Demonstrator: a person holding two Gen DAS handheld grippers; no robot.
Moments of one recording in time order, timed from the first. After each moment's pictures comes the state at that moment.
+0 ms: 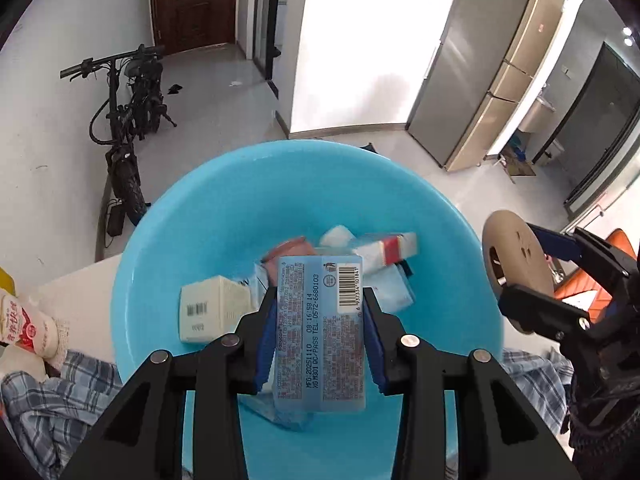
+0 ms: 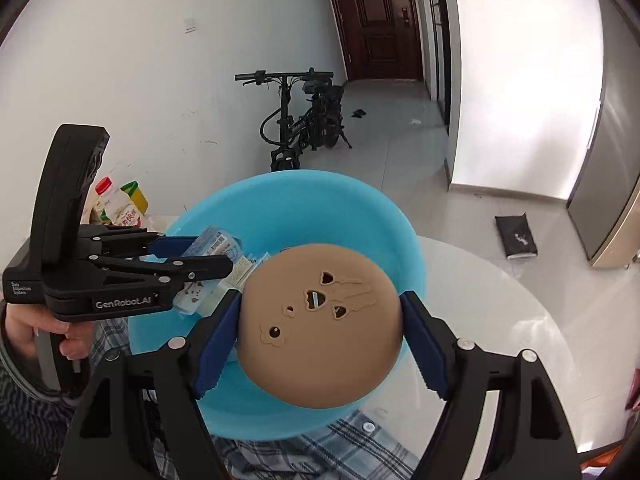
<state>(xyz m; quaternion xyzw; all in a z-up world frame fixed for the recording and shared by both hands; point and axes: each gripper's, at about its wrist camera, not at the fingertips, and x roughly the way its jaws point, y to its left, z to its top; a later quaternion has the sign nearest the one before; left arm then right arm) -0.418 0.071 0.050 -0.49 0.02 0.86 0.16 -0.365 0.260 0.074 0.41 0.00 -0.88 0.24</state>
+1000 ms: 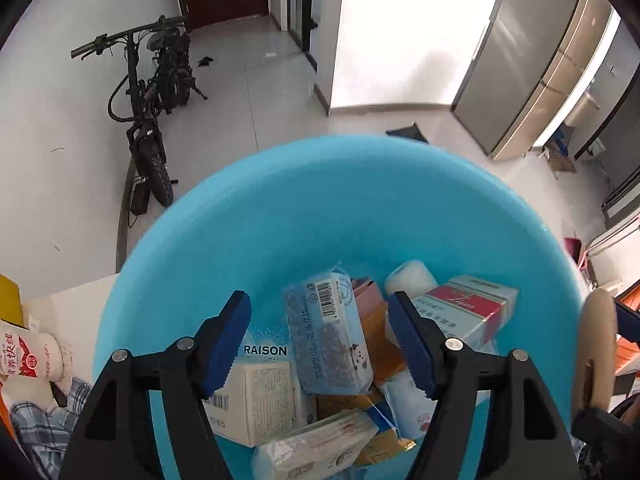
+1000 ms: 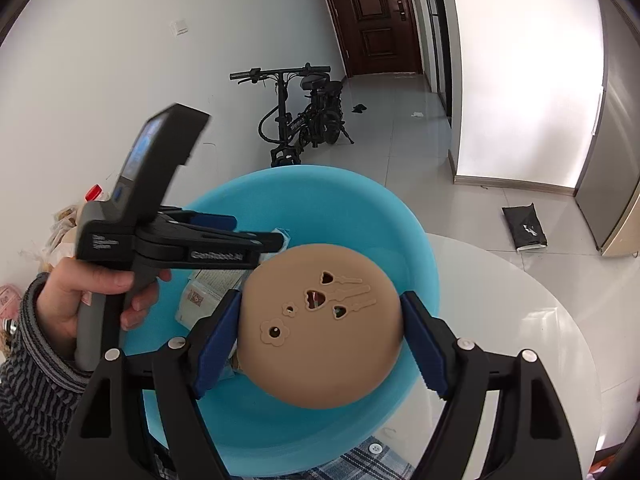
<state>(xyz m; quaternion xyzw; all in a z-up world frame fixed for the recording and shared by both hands) -0.504 0.075 -0.007 -0.53 0.02 0.84 0.10 -0.385 0.260 0.055 0.42 -0.01 -0.88 0.24</state>
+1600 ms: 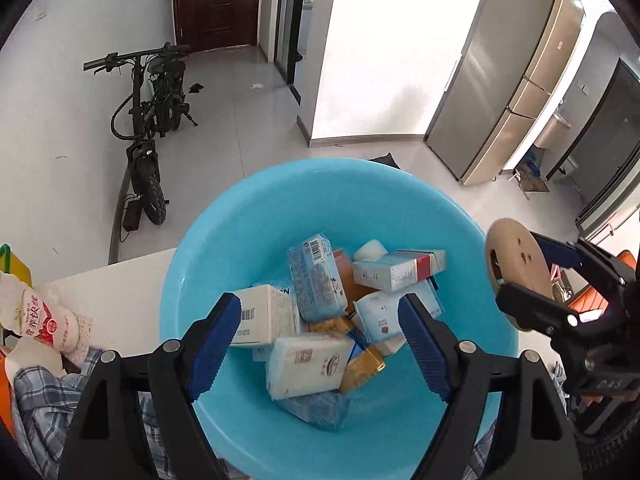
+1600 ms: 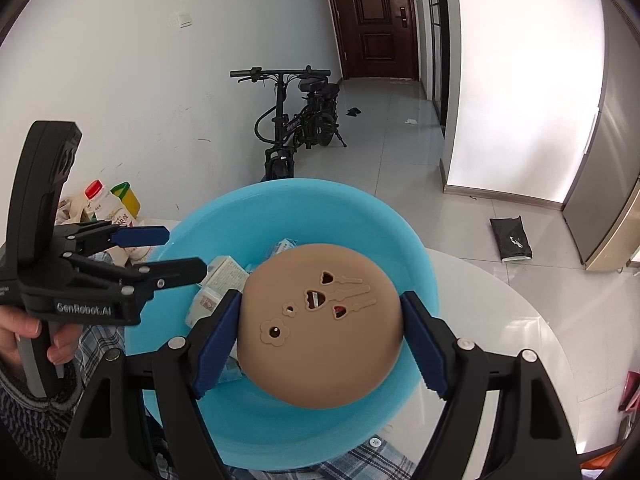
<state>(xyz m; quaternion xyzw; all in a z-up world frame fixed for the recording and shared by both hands) -0.415 0.032 0.067 -0.49 0.00 0.86 0.14 -0.380 0.236 0.082 0.42 0.02 -0.88 0.23</state>
